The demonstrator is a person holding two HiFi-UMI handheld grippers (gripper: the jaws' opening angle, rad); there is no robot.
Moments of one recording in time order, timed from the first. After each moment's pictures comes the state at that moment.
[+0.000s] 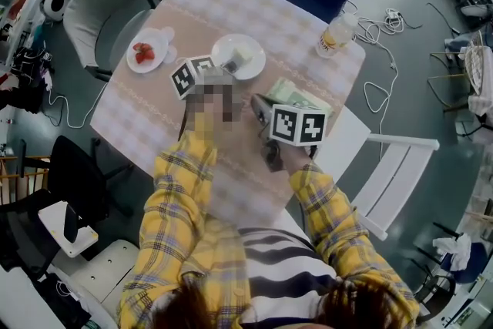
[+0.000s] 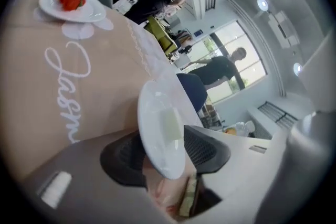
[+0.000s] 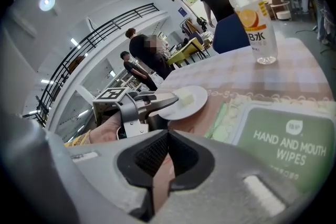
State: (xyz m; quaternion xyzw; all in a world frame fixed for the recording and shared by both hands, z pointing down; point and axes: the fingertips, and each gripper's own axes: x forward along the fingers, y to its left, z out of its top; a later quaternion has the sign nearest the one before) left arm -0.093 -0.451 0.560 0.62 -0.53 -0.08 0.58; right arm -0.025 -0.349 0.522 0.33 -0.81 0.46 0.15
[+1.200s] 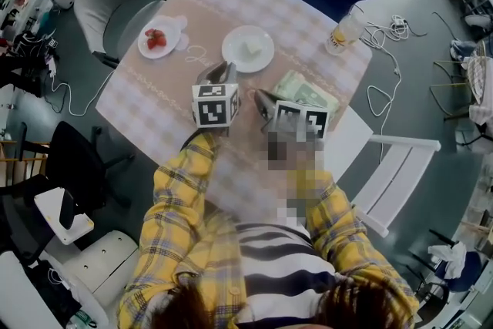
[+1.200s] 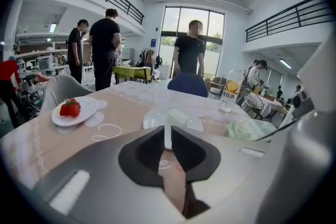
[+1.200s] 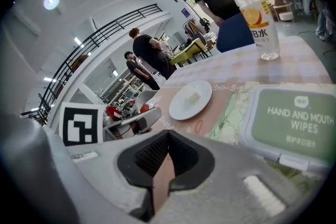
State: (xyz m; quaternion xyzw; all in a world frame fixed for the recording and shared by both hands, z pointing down) left arm -0.122 -0.388 0.522 0.72 -0.64 0.16 0.24; right arm -0.038 -0.330 0.522 0.33 -0.82 0.45 0.14
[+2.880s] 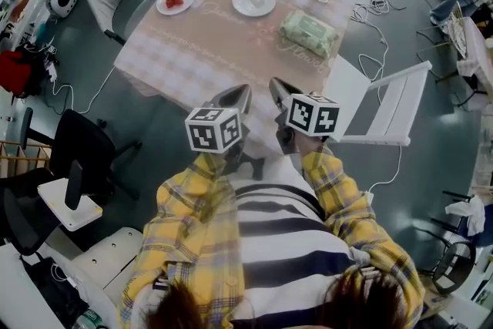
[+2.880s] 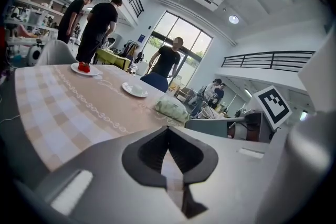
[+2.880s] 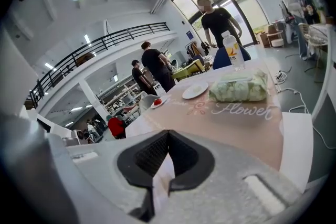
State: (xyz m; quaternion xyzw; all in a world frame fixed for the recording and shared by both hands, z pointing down) left arm -0.069 -0.112 0.475 0.80 -0.50 0.05 0.32; right arm -0.011 -0.140 0.482 0.40 -0.84 0.36 0.10
